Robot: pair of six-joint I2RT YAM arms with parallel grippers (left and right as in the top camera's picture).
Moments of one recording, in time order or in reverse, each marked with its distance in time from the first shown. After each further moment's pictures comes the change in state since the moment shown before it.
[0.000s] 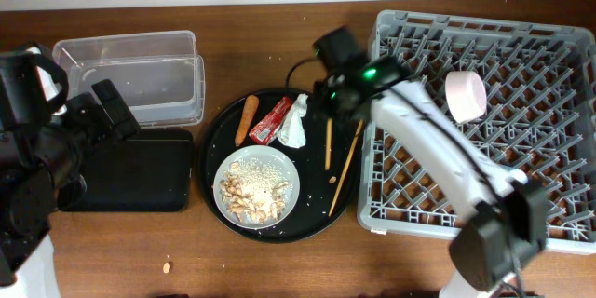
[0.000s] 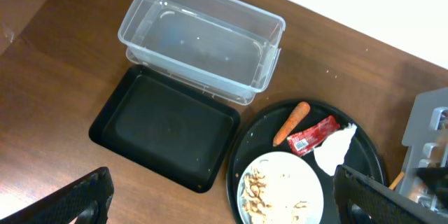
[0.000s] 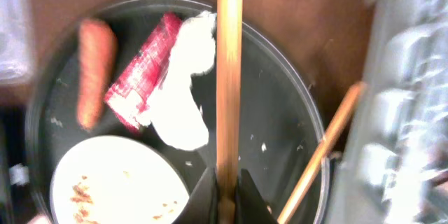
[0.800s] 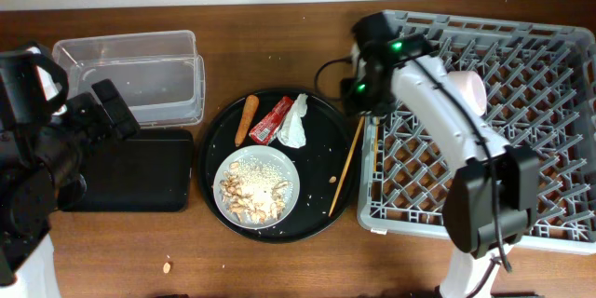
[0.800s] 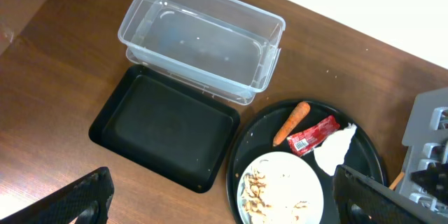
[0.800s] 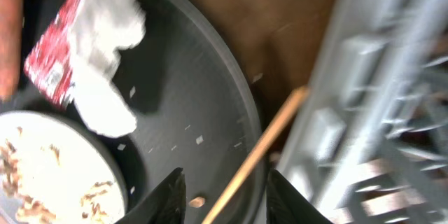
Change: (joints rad) left arm 0.000 0.000 0.000 0.000 0.000 0.000; right arm -0.143 0.154 0.026 -0.106 -0.146 -0.251
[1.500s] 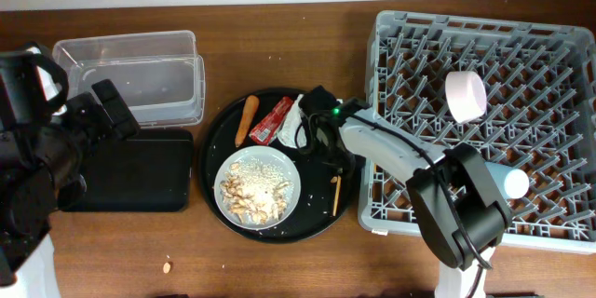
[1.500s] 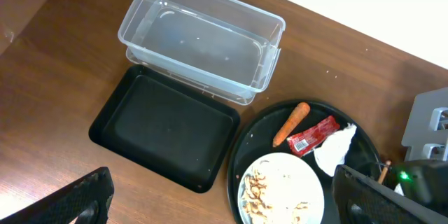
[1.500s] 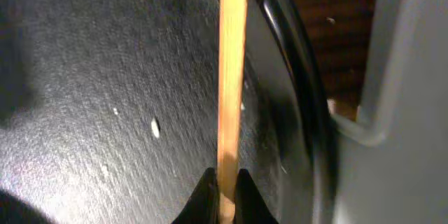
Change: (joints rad) left arm 0.000 0.000 0.000 0.000 0.000 0.000; right arm 0.228 0.011 -0.352 0.216 0.298 0.449
